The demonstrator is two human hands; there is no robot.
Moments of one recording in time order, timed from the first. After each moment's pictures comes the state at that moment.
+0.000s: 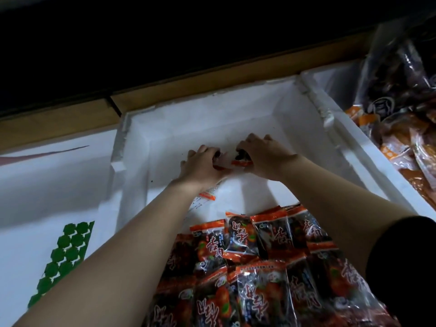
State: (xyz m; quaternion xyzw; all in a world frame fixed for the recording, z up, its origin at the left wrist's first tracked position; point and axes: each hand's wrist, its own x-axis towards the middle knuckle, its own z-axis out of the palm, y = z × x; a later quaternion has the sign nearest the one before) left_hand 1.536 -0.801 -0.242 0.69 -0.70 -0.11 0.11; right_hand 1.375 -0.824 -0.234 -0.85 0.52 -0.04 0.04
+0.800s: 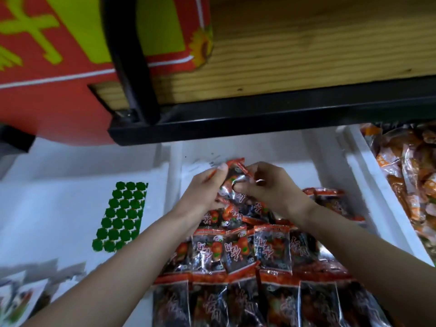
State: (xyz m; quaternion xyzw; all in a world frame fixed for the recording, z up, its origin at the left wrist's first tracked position) left_hand 1.542 -0.640 -0.168 0.63 -0.43 -0.52 0.38; right_hand 1.396 -0.678 -0.178 -0.66 0.45 -0.30 0.52
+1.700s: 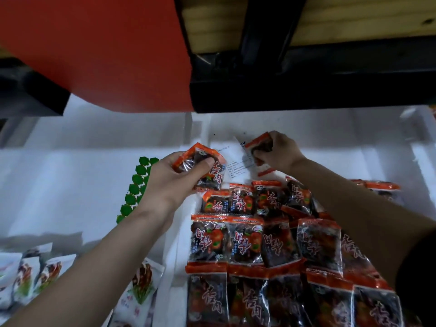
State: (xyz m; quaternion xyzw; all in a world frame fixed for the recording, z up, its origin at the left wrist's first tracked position) left_hand 1.628 -0.615 -0.177 0.69 -0.30 -0.42 0.51; right_hand 1.465 -0.758 -0.233 -0.73 0.57 -0.17 0.33
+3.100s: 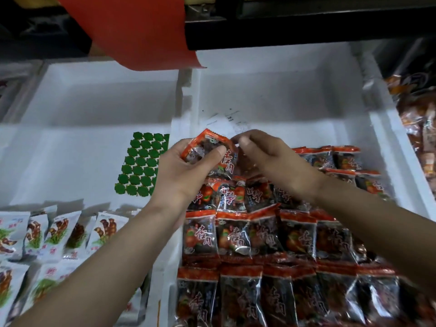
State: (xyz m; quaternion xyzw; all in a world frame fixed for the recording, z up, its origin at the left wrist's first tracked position) left_hand 1.578 -0.552 -0.157 0.66 -0.33 -0.43 0.53; right_hand 1.430 -0.619 -0.169 -0.72 0.41 -0.23 0.51
